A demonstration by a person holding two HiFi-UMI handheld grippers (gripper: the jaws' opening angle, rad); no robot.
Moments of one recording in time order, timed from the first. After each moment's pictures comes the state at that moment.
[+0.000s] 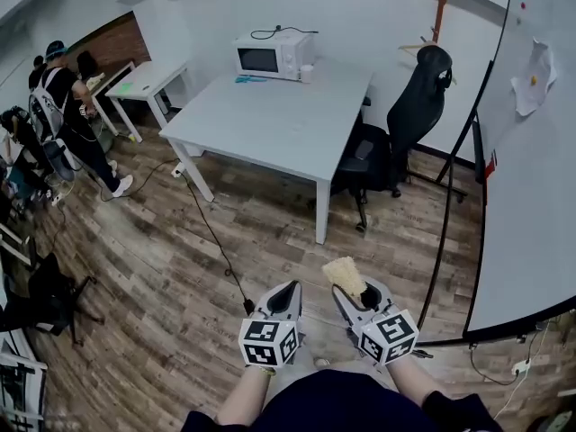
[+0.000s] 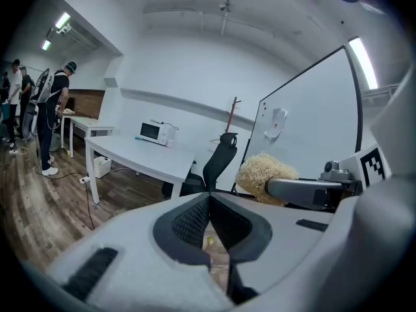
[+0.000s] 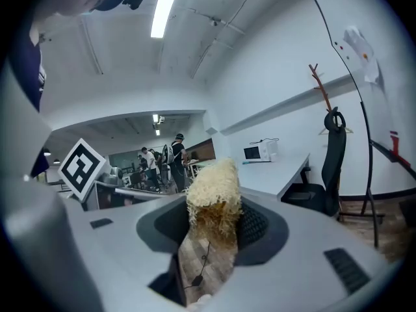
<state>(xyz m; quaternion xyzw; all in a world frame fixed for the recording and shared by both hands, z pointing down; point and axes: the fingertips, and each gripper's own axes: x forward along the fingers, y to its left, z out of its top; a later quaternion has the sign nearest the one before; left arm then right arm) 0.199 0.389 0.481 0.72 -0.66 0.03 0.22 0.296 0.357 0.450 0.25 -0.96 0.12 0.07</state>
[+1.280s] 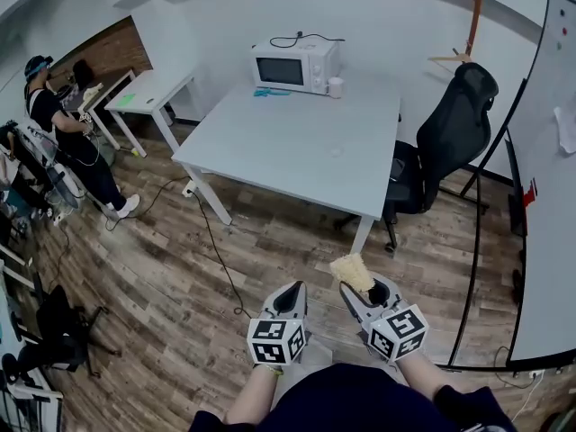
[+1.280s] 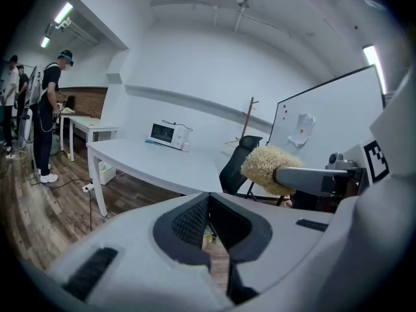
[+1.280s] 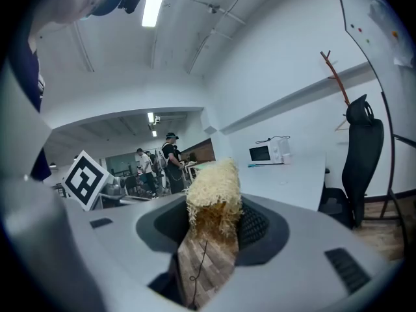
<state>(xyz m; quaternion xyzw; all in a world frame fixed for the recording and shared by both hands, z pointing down) -0.013 0.289 0.486 0.72 -0.66 0.04 0.23 0.090 0.256 0.438 0.26 -0.95 0.13 0.06</state>
